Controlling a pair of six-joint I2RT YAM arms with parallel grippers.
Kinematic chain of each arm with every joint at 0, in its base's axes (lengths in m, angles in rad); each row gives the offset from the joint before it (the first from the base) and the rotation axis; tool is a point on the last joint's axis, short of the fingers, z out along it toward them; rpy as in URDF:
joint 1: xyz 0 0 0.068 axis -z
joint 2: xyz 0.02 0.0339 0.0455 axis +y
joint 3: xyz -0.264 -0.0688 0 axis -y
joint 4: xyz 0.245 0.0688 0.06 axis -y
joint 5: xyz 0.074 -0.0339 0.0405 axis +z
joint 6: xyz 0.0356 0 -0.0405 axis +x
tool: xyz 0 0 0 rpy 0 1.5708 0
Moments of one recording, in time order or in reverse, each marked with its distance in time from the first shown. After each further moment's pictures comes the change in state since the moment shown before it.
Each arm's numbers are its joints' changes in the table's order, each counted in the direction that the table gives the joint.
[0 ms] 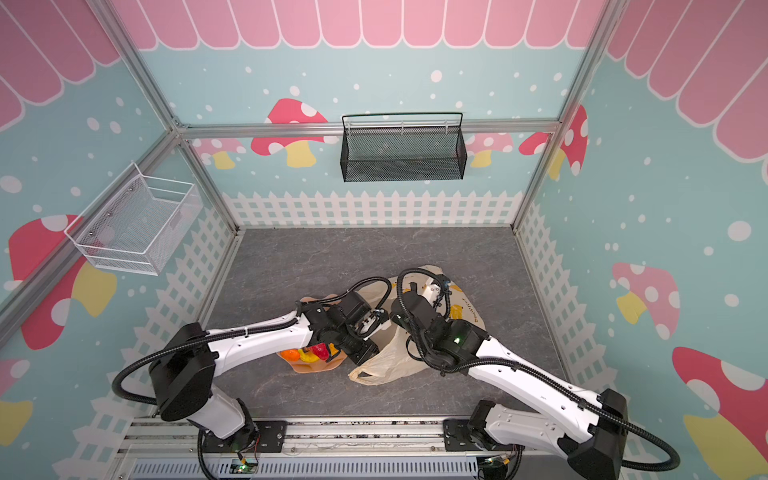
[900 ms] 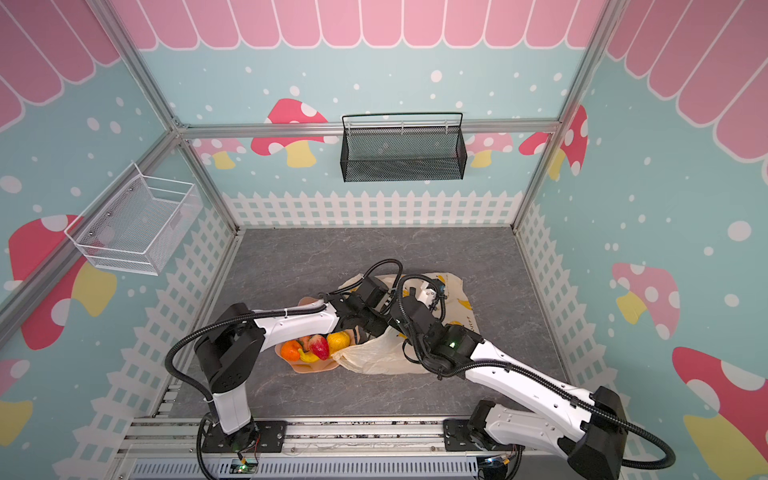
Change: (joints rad) left arm -0.040 0.240 0.123 0.417 -0.274 -0.334; right arm 0.000 -0.006 -0.104 0.148 0.047 0.011
